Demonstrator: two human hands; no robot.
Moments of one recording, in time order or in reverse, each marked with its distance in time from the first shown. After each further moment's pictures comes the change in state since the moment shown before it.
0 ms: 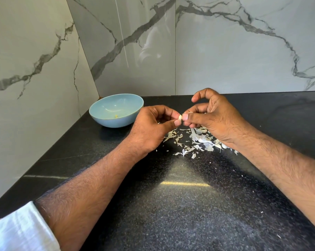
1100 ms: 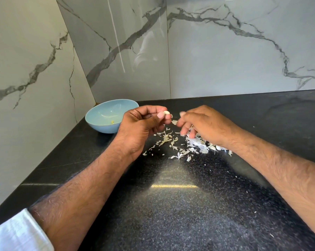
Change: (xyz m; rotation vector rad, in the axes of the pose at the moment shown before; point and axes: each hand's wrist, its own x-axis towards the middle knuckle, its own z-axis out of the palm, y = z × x) left_hand 0.002 0.000 -0.007 -0.509 0.072 -0.096; right_hand 0.000 -0.002 -0.004 -0.563 -0.094 0.033
